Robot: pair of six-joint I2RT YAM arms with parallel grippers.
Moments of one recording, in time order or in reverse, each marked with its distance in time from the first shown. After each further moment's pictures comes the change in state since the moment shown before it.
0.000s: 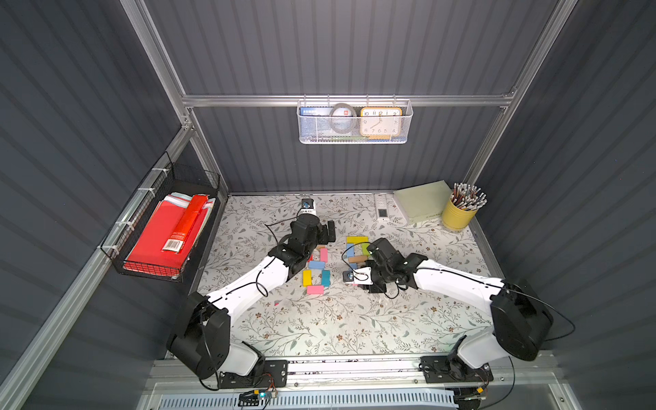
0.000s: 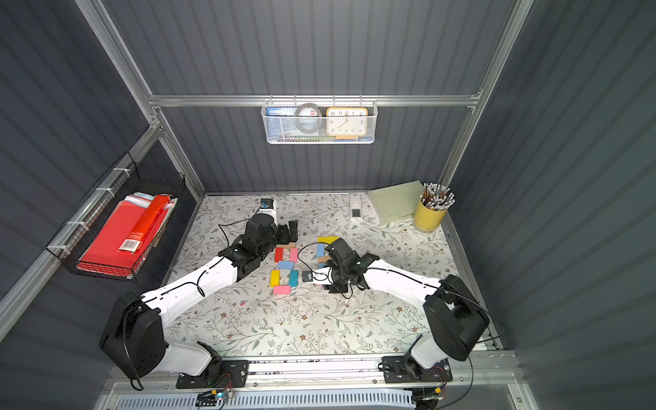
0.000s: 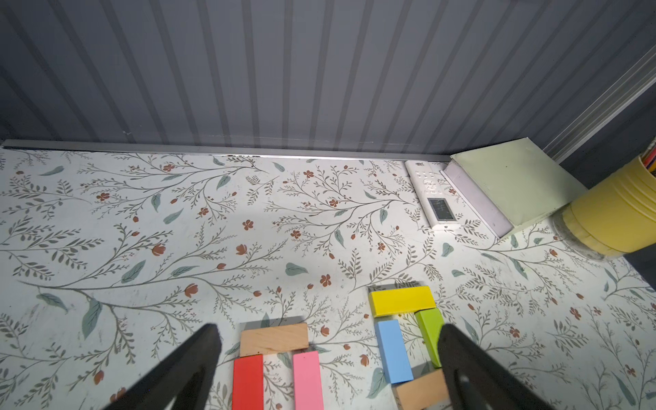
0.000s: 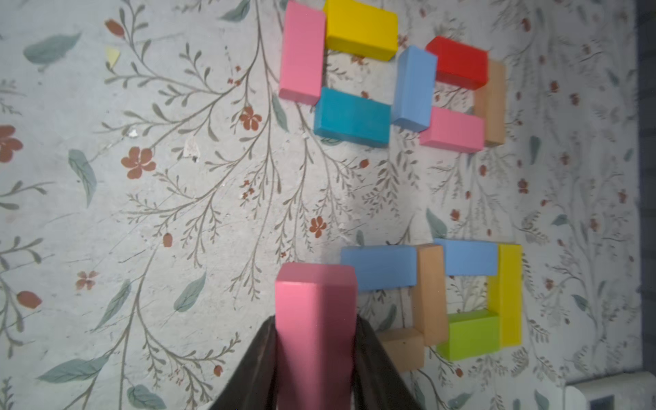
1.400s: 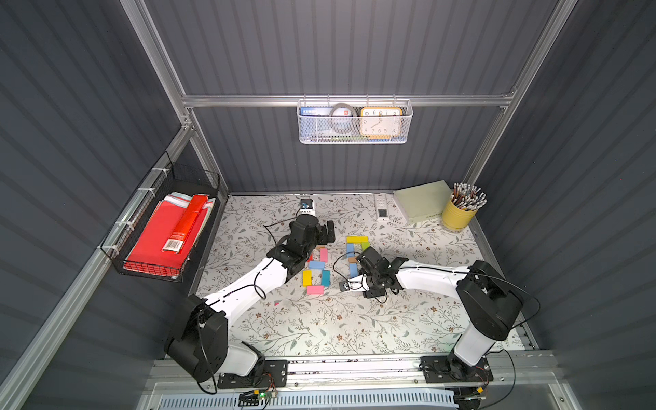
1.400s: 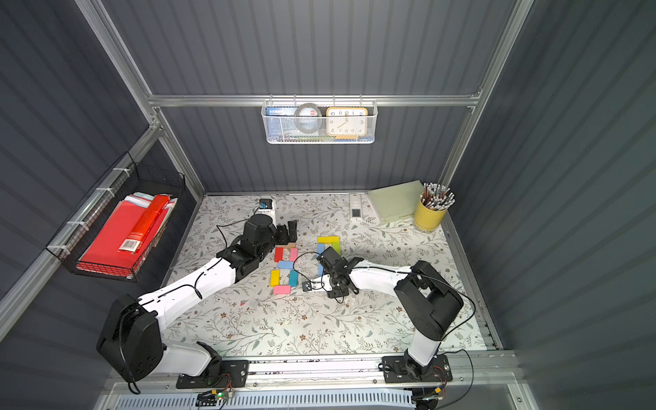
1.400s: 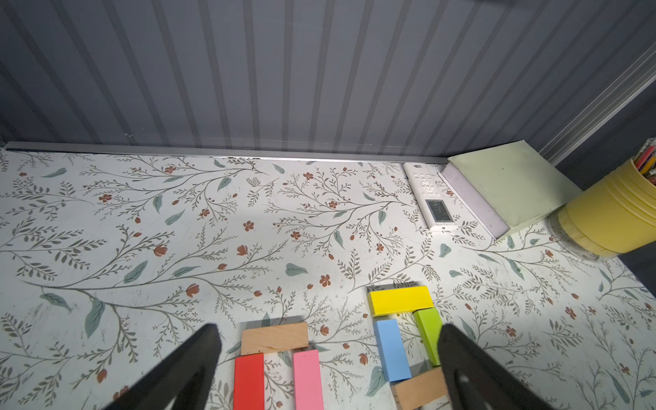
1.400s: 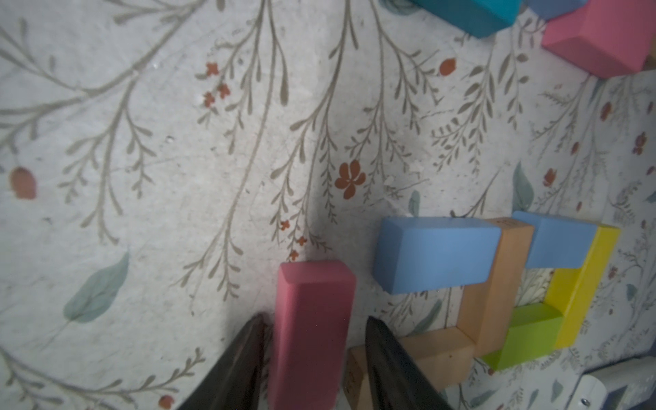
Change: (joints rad) left arm 0.000 -0.011 -0.003 -0.001 0.004 0.000; right arm 0.029 0.145 0.001 0.052 0.213 -0.058
